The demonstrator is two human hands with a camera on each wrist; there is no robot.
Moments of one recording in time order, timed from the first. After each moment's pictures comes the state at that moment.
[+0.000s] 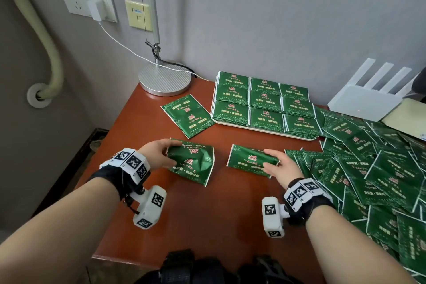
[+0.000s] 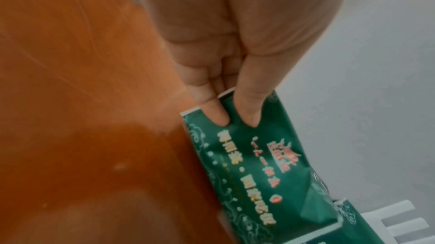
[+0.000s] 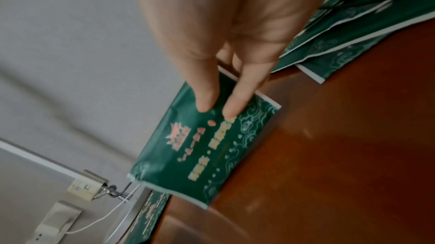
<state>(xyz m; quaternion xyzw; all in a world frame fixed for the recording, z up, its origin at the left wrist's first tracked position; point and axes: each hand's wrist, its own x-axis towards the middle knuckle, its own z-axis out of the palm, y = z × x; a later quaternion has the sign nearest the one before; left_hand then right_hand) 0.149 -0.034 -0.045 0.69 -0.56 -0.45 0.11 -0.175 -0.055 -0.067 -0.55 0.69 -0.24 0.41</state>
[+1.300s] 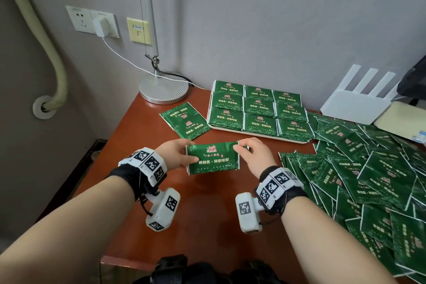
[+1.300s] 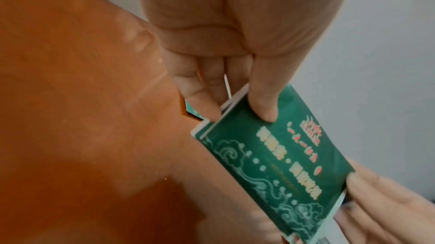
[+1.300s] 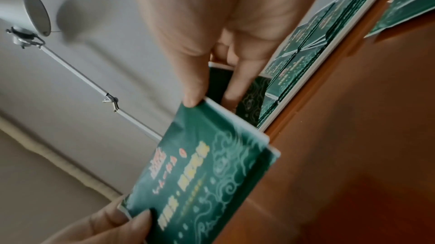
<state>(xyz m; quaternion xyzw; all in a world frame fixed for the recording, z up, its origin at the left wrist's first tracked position) 0.101 -0.025 -0.014 0.64 -0.55 -0.50 0.20 -0.124 -0.057 -0.036 -0.68 0.60 -0.27 0.32</state>
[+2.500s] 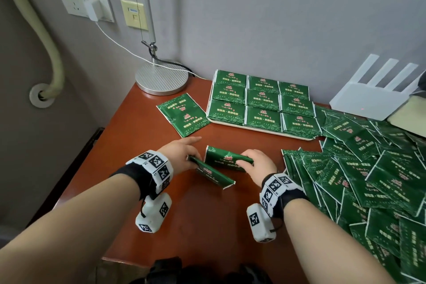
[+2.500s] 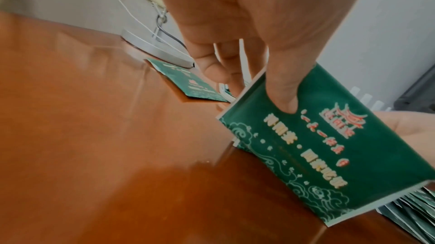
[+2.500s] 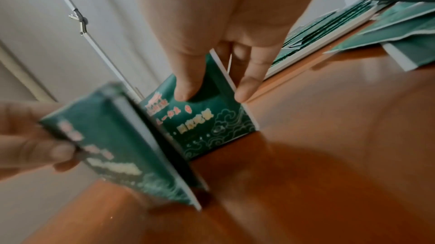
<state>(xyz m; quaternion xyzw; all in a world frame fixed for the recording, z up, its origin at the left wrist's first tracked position) 0.091 -0.048 -0.047 0.59 -0.75 -0.30 0.03 -0.149 -0.071 -0.074 -0.74 0.62 -0.06 0.26</state>
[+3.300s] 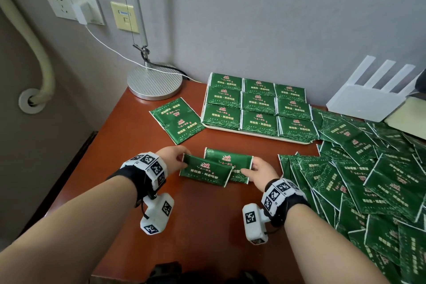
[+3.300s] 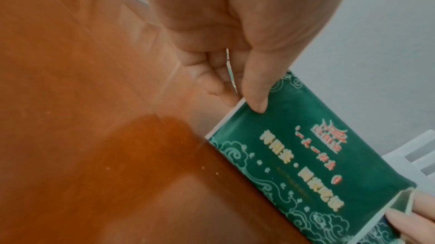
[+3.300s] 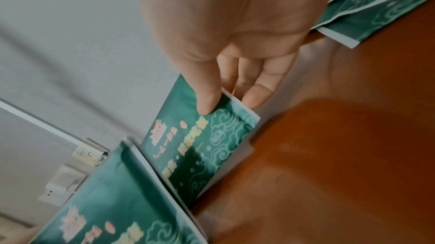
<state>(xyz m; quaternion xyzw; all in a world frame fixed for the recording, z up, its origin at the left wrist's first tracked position) 0.088 -0.072 -0.061 0.68 -0.63 -0.38 0.03 -0.164 -0.084 -0.096 -0.59 0.67 -0.15 0.42</state>
